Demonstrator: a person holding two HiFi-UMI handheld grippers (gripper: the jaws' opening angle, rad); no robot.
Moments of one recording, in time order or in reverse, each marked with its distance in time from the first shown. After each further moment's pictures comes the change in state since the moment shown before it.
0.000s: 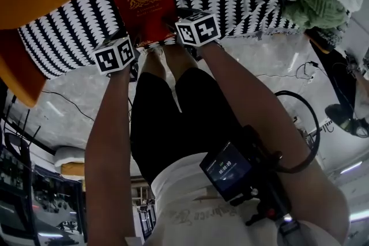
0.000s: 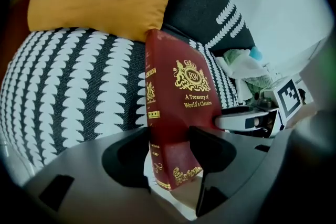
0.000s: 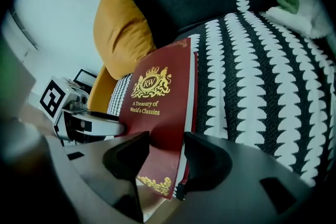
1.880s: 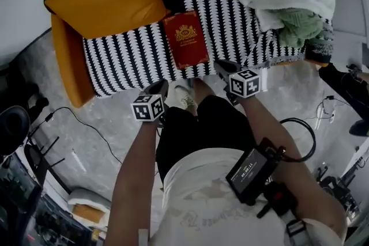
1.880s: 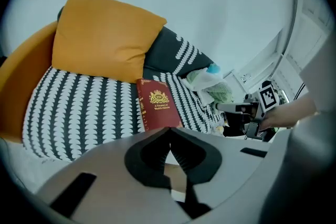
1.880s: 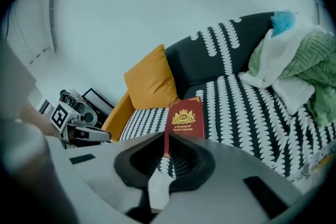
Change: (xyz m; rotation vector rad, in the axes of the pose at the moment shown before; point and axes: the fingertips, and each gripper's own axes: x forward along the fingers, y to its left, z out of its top) left arm -0.197 -0.037 -0.061 0.182 -0.236 -0.144; right arm -0.178 0.102 -0.024 -0.064 -0.409 -0.067
